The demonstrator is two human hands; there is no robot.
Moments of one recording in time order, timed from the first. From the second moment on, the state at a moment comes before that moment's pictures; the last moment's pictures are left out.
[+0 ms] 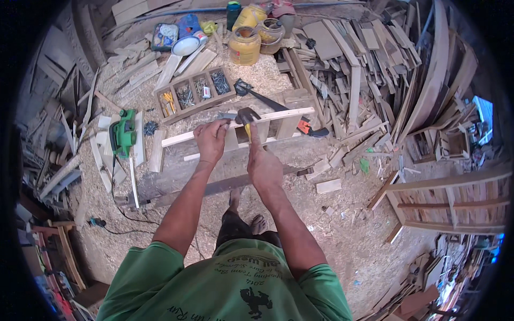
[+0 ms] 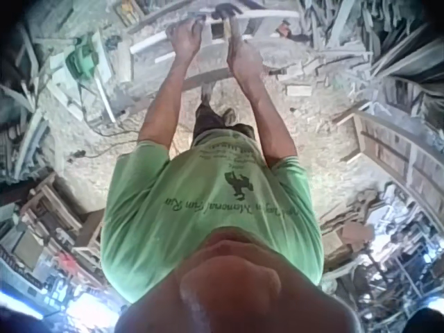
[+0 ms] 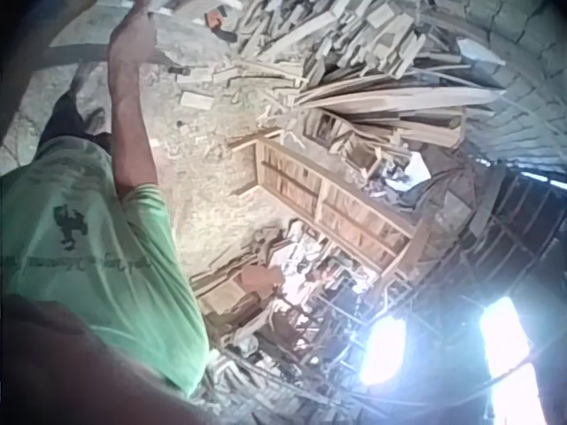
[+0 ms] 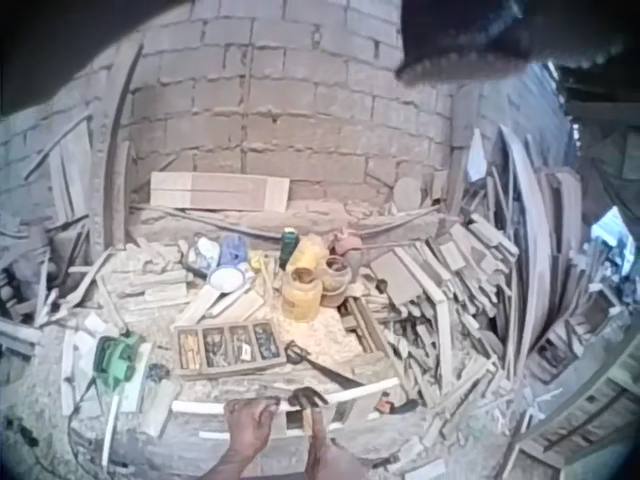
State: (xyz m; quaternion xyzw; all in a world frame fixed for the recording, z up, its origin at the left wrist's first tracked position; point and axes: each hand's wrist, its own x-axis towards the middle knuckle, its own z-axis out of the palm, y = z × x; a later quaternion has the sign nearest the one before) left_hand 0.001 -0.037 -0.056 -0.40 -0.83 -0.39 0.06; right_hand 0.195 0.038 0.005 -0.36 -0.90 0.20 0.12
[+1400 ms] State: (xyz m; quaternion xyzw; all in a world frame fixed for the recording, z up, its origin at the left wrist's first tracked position) left_hand -0.041 -0.069 -0.033 -0.47 -0.83 -0.27 -0.09; right_hand 0.206 0.022 0.031 -0.27 -0.91 0.22 0.22
